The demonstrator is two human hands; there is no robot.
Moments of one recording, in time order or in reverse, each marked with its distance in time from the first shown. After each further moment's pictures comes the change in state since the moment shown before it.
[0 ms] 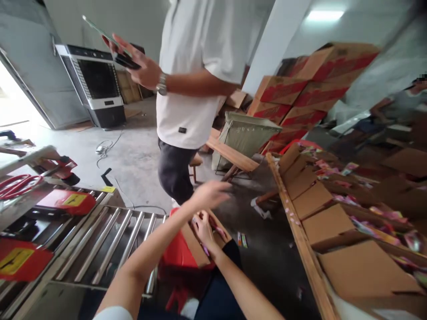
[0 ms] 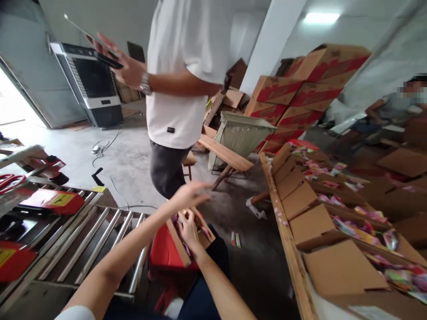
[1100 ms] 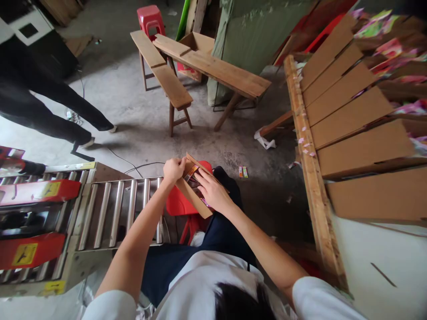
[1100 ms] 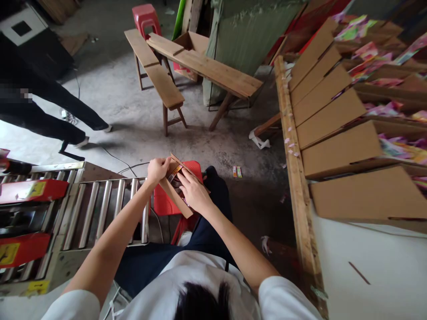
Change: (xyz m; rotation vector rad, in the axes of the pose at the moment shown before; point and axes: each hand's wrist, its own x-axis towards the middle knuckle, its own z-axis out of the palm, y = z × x) left_hand -0.081 -0.131 0.050 0.375 -0.062 -0.866; right_hand -0.012 -0.022 -0.085 0.197 -0.285 0.211
